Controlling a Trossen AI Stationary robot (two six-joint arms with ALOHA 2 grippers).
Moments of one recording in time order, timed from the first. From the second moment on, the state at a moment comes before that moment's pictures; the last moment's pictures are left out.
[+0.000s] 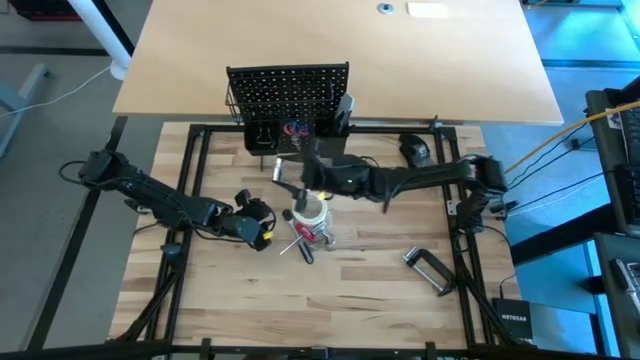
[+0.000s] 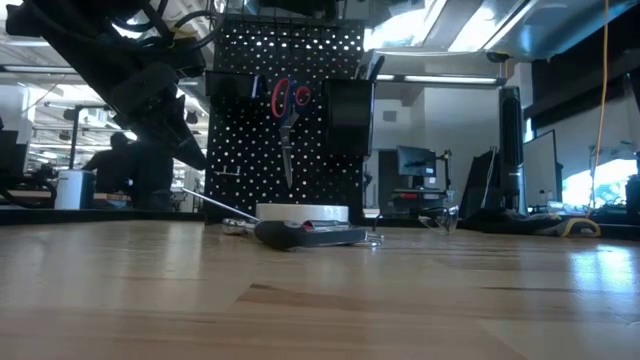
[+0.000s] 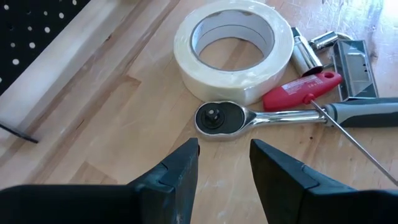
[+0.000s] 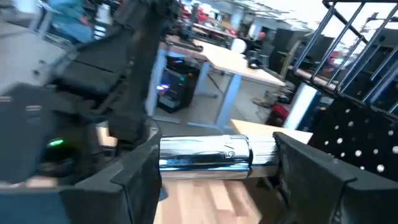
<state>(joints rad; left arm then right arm) -0.29 1.27 0.58 -0.24 -0.61 -0.54 -0.01 1.79 1.38 0.42 0.22 -0.29</state>
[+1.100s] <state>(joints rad) -0.29 1.27 0.58 -0.24 -0.61 -0.54 -0.16 2.03 1.61 0.39 0.29 -0.23</state>
